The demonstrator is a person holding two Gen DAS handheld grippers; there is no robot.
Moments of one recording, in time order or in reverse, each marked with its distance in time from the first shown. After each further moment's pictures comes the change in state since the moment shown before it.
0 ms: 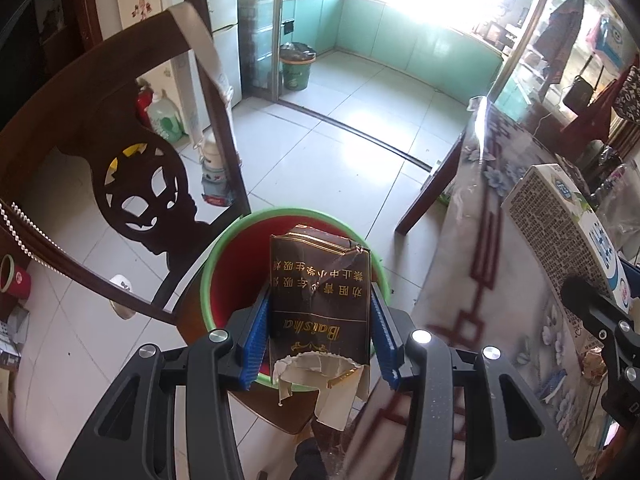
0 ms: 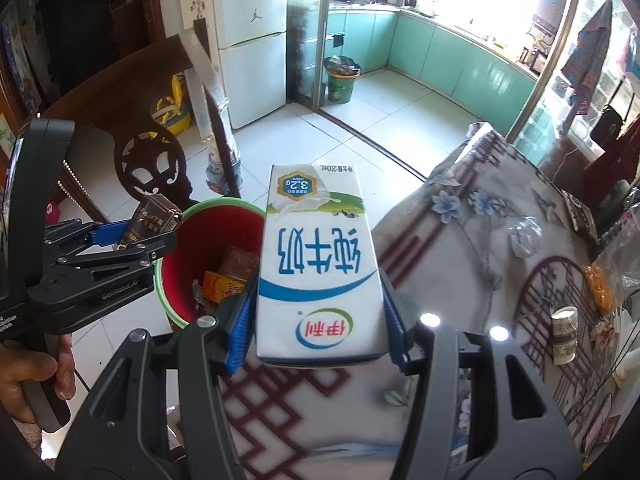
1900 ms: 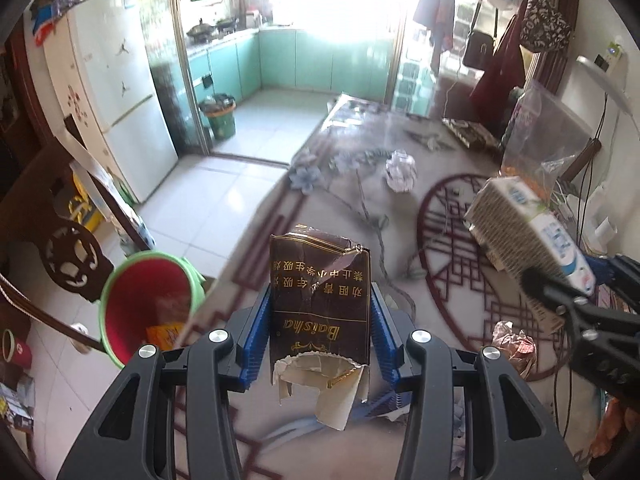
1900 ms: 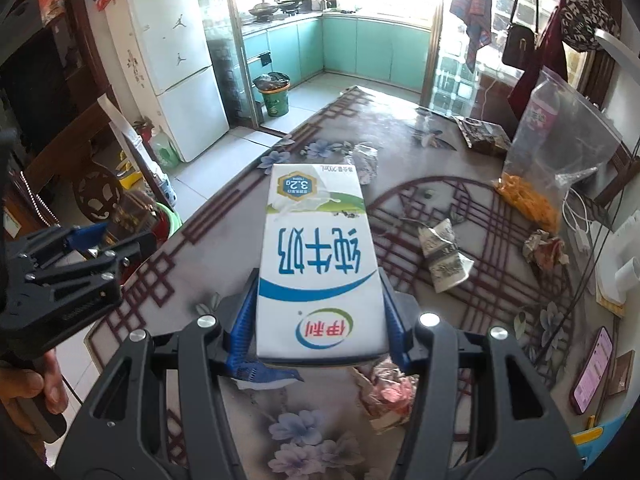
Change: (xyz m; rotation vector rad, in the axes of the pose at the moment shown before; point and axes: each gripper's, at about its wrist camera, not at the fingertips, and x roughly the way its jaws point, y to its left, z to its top) left arm -0.075 -0.279 -0.054 0.244 -0.150 -0.052; right arm -0.091 -0.245 -0.128 0.227 -0.075 -0.031
